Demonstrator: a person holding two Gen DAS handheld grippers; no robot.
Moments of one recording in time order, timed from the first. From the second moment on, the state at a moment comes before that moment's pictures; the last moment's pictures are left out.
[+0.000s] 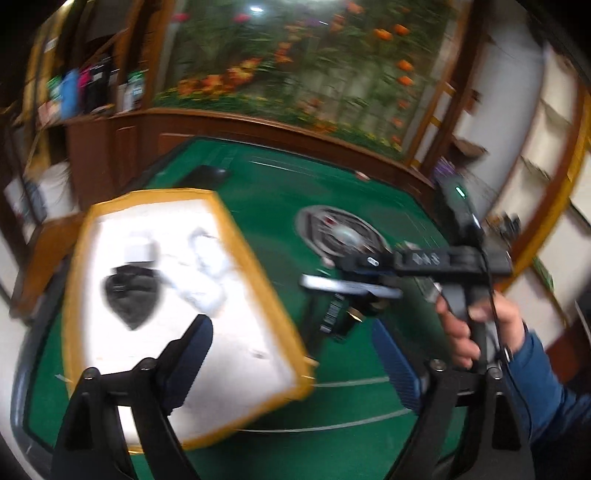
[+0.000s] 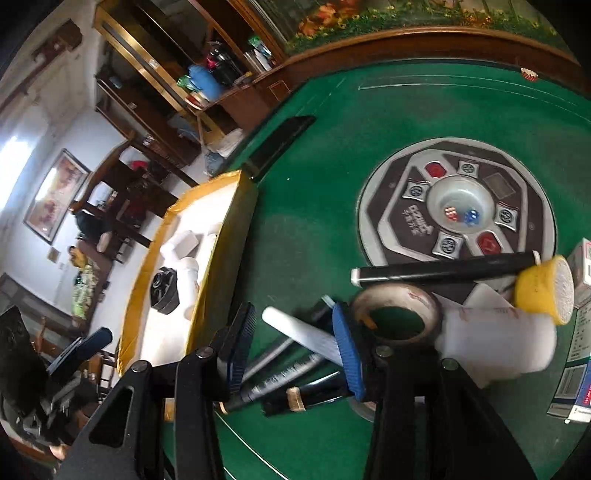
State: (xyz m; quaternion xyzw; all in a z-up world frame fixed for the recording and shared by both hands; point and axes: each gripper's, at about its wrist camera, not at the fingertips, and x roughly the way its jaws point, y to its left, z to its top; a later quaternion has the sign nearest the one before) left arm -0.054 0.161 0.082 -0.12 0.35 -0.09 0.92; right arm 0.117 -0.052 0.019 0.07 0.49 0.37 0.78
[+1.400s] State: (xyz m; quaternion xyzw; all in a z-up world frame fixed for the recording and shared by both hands) left arm -0.004 0.062 0.032 -0.09 0.46 -0.13 0.87; right arm 0.067 -0.119 0.019 -0.02 0.46 0.36 0.81
